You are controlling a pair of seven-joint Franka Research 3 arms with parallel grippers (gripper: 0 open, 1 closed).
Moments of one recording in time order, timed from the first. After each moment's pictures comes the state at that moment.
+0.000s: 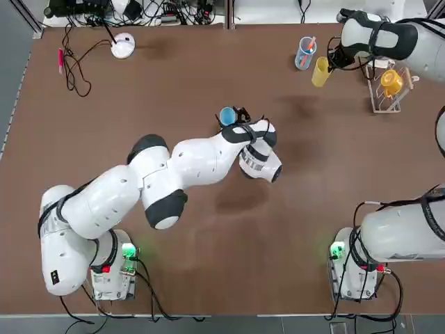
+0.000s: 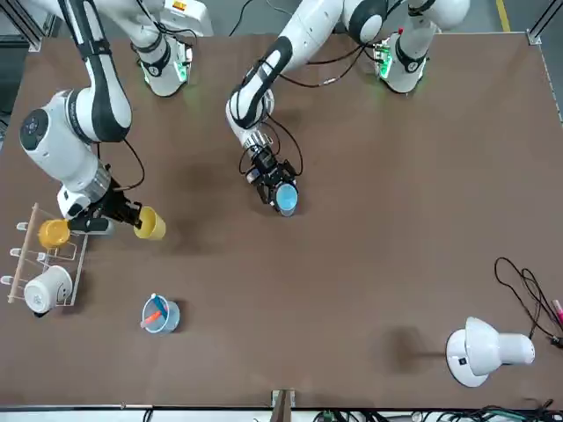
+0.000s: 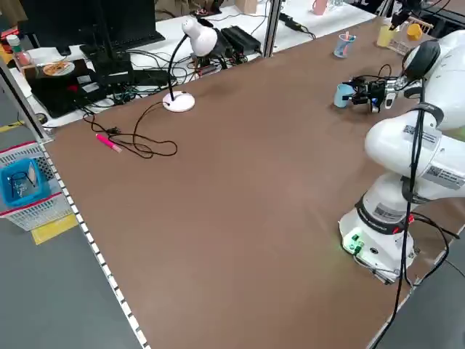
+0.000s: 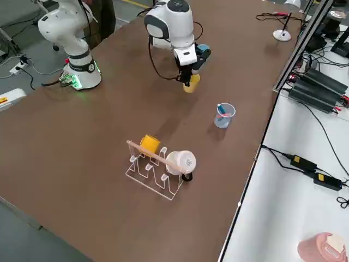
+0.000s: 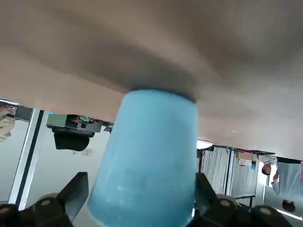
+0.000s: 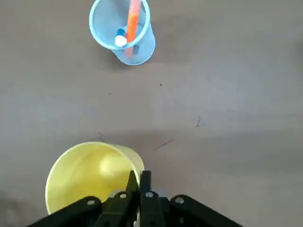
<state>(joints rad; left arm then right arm) -1.23 1.12 0.03 -1.19 1.14 1.58 0.59 -0.01 0.09 0.09 -2.17 0.19 2.41 0.02</state>
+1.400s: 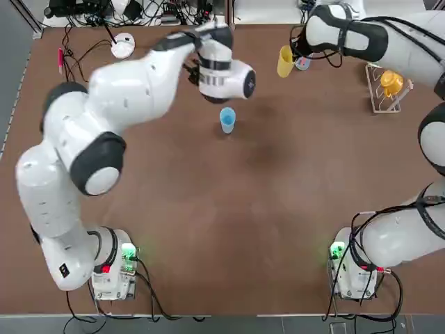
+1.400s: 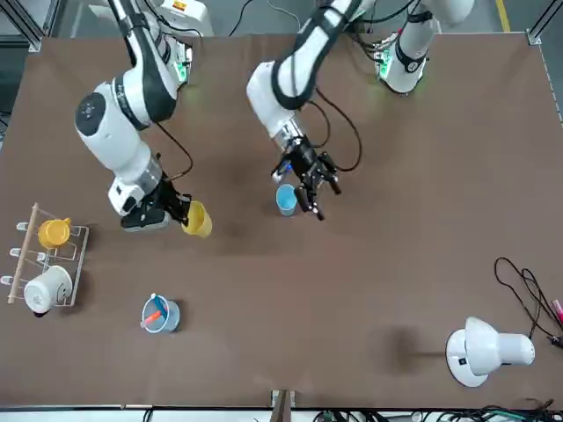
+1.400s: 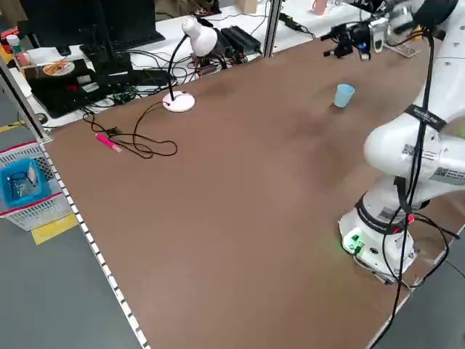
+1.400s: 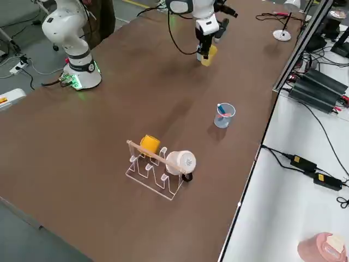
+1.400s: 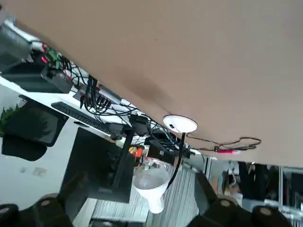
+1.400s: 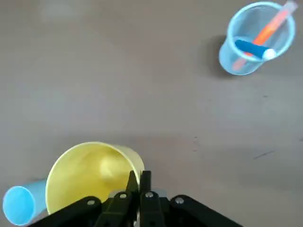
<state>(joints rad) -0.88 0.43 0.00 -1.71 1.09 1.84 0.72 0.28 0.16 0.10 -1.99 0.16 2.37 0.26</state>
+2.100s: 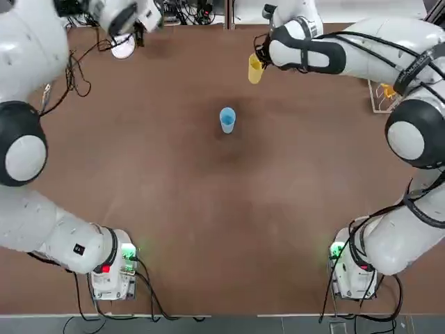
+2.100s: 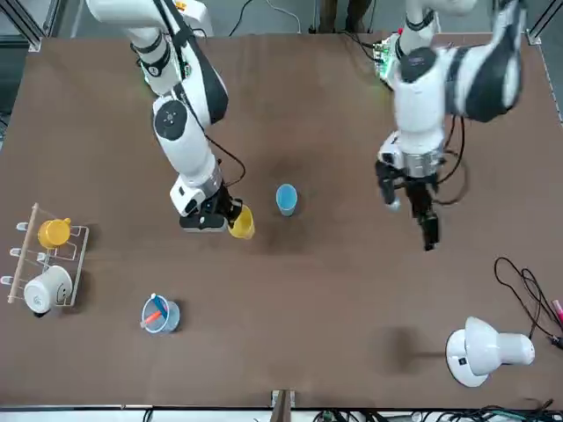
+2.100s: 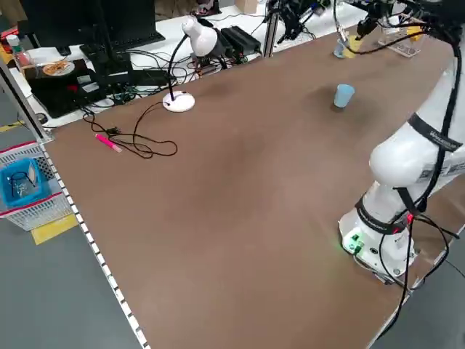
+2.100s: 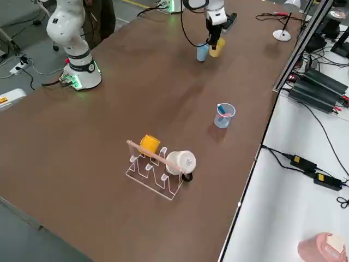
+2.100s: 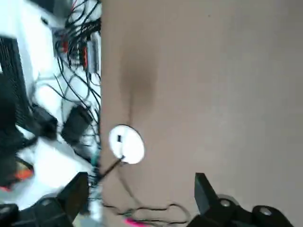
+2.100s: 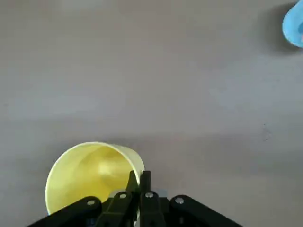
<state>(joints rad) -0.31 0.05 -0.01 -1.93 0.44 2.26 0.73 0.47 0.34 0.11 -1.80 0.03 2.37 0.66</state>
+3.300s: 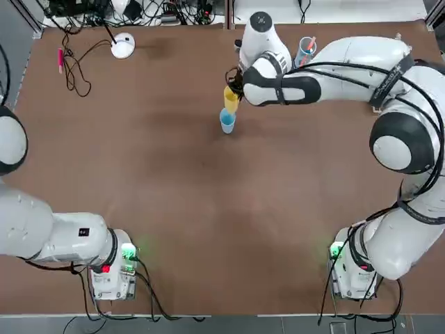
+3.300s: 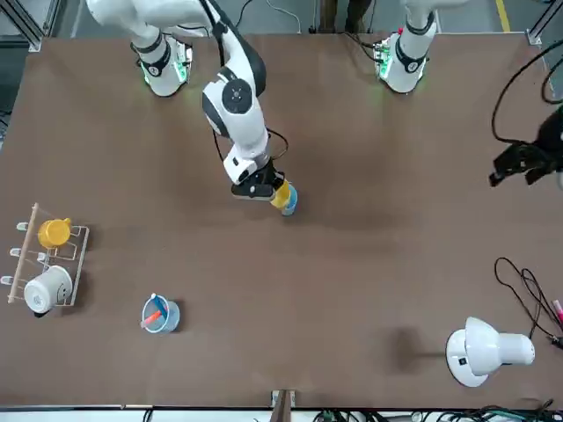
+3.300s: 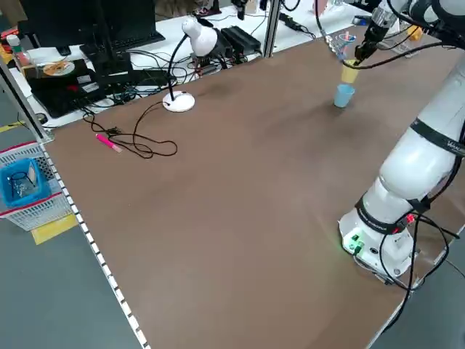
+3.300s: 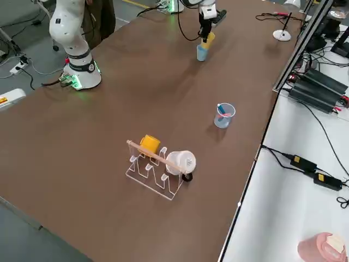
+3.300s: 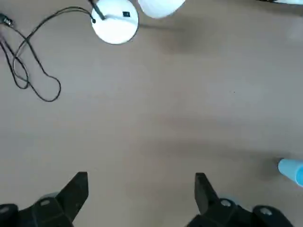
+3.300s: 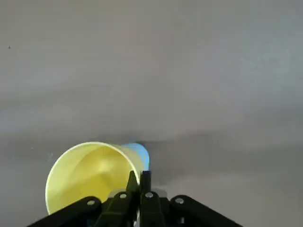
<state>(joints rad) 0.03 0.01 0.00 -1.61 -0.09 1.71 -0.05 0.58 0.42 0.21 -1.79 -0.07 2.37 0.94</state>
